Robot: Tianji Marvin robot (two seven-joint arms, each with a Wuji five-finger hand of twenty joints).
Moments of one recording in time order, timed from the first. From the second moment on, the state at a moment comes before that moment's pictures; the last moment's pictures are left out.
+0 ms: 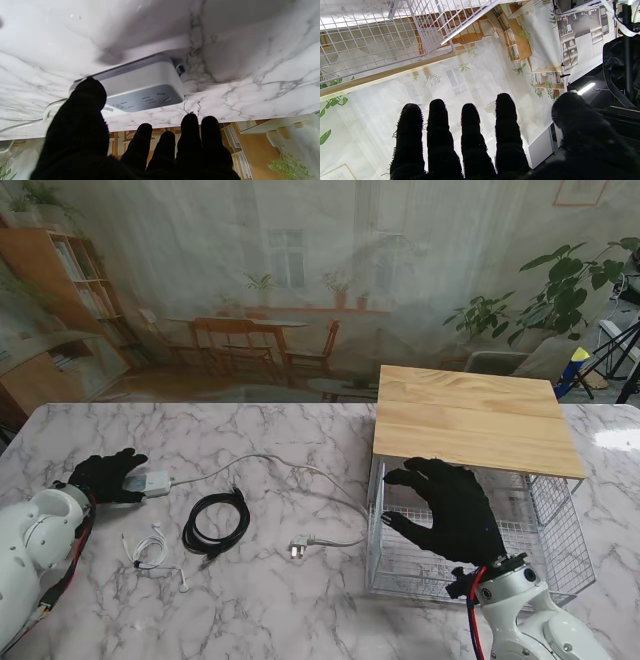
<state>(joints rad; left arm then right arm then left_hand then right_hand) 1.31 -0.97 -1.41 -1.03 1.11 -0.27 -0.03 -2.02 -1.12 1.44 -1.99 -0.94 -0.24 -0.35 0.82 -0.35 0.17 0.11 0.31 0.18 0.12 0.40 0.29 0.16 0.05 0.18 0.39 0.14 0.21 0.38 0.14 0.05 0.64 0.41 0.43 -0.28 0.56 -0.07 0.54 -0.01 0.46 0.48 0.49 0.19 0.47 0.32 0.47 0.29 0.28 1.16 0.17 0.36 0.98 0.41</state>
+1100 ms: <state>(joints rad) 1.31 -0.98 -1.39 -1.00 1.14 -0.22 0.04 -1.99 -1.11 1.46 -2.00 -0.95 -0.25 -0.24 1.06 -0.44 0.02 -0.01 0.45 0.14 0.55 0.67 0.82 0.13 0.12 0.86 0.80 0.17 0.54 0.91 0.44 0.13 1.02 0.55 0.43 -0.28 0.54 -0.07 0.54 -0.01 0.46 0.48 0.49 0.19 0.47 0.32 0.47 0.29 0.28 1.16 0.17 0.36 0.98 0.41</state>
